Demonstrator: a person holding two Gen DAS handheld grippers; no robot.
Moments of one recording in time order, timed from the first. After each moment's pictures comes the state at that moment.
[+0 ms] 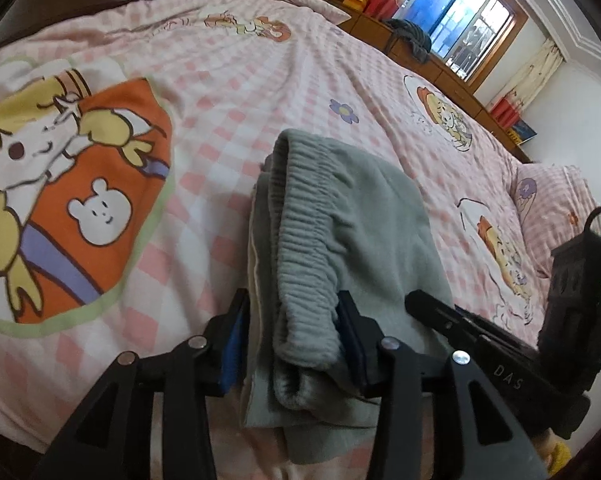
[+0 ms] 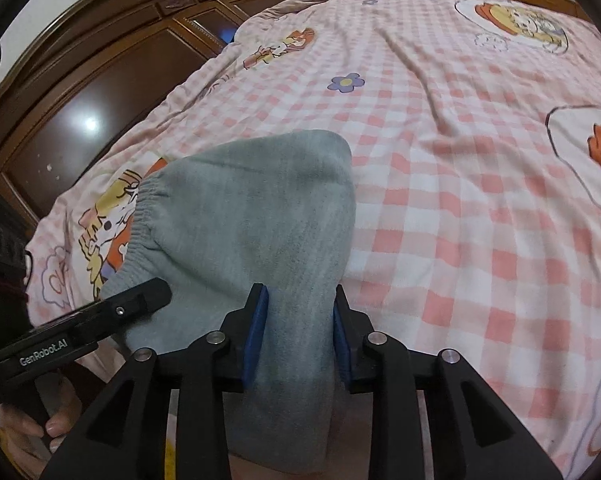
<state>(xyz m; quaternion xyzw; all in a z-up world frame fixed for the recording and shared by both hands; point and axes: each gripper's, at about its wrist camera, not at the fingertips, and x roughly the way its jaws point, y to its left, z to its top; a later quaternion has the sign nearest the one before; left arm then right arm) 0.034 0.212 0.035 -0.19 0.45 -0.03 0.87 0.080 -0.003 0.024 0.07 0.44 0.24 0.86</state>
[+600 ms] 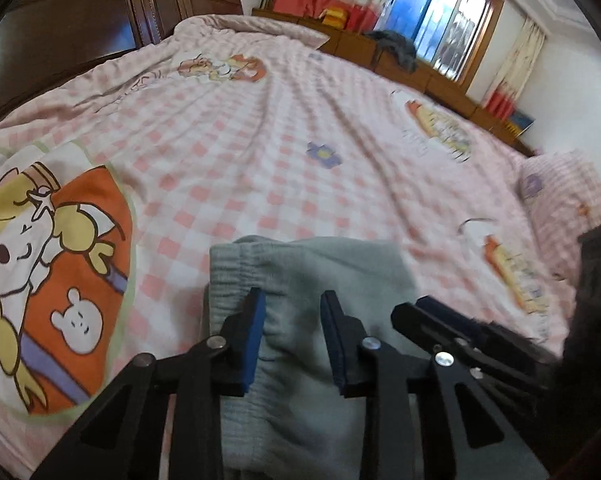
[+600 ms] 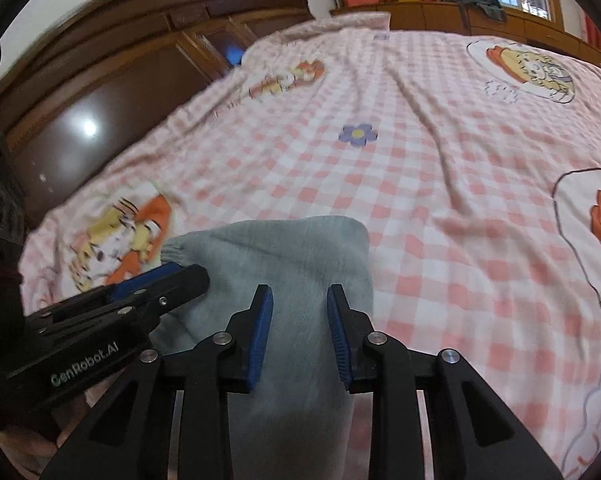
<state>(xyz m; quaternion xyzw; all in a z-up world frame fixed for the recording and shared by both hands) 0.090 0.187 0.057 -0.13 0.41 -0.02 0.90 0.117 0.023 0.042 0.04 0.41 0.23 0.88</state>
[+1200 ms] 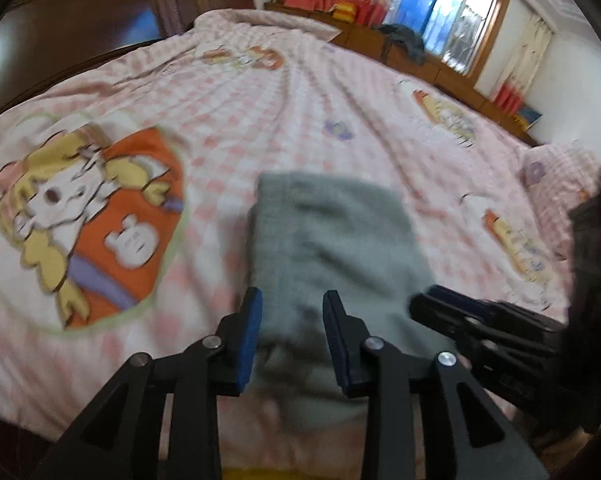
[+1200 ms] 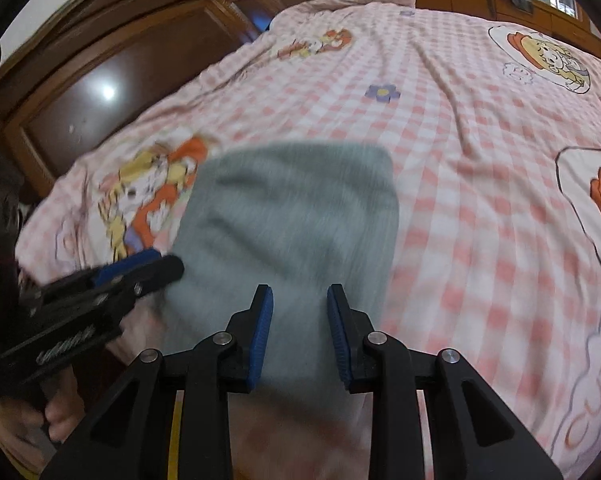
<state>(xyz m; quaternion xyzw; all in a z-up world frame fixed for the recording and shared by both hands) 0.013 0.197 0.056 -0.12 0.42 0.00 0.90 0.047 0.015 0.042 0.01 0.44 0.27 0.86</state>
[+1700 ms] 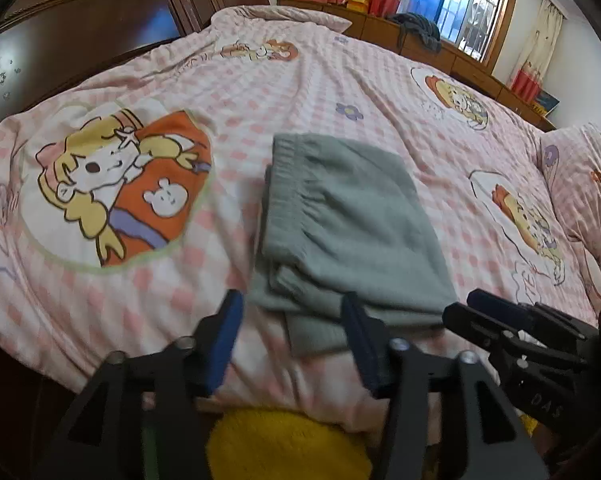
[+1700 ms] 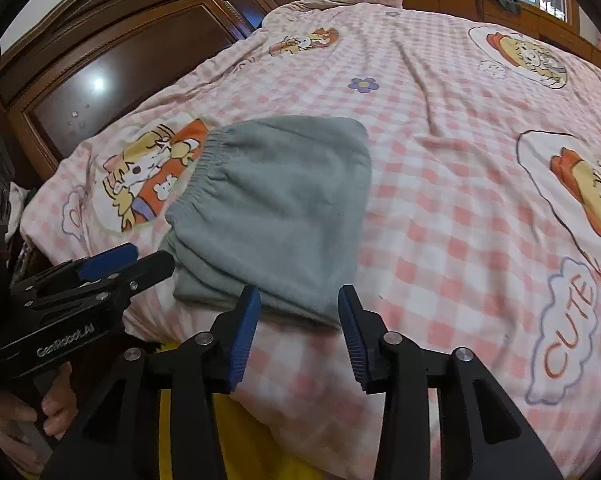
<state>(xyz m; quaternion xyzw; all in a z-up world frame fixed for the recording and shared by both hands) -0.036 0.175 0.065 -0.10 0.44 0.03 0.89 0.000 -0.012 0.057 0.00 0.45 0.24 0.86</state>
